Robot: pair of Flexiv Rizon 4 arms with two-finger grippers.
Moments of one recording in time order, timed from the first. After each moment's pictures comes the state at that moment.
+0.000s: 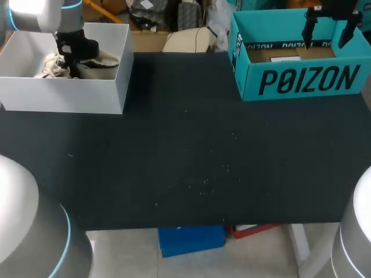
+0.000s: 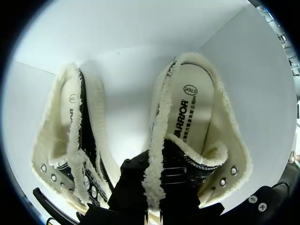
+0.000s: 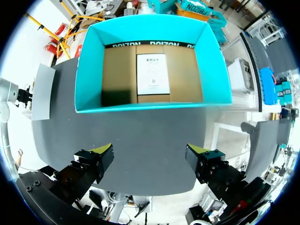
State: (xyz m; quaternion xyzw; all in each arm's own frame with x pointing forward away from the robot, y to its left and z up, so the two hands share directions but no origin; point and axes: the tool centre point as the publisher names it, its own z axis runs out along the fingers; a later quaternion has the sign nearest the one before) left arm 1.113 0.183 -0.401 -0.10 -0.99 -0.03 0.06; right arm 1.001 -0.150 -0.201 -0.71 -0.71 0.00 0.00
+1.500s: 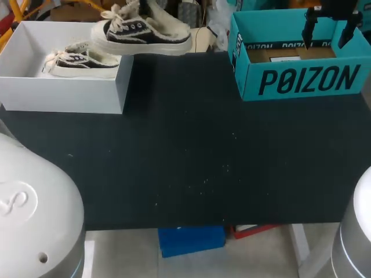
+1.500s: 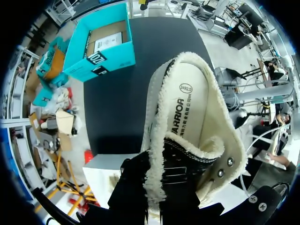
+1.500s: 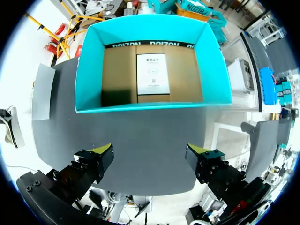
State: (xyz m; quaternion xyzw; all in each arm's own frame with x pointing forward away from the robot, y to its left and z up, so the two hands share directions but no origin) left arm 1.021 -0.089 -0.141 -0.07 -1.00 0.00 0.05; right arm 1.001 -0.150 -0.201 -0.71 -0.71 0.00 0.00
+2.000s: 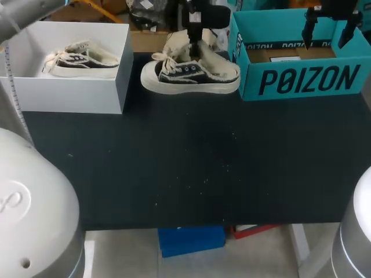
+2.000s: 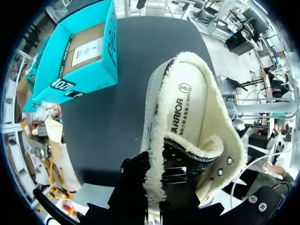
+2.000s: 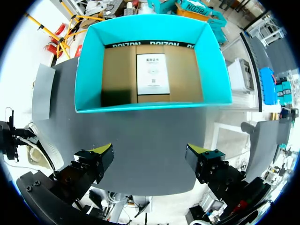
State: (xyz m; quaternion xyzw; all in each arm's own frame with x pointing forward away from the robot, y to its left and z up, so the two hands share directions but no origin) left arm 0.969 -0.202 -0.225 -0.06 -1.00 0.00 0.08; right arm 1.001 -0.150 -0.201 -0.71 -0.71 0.00 0.00
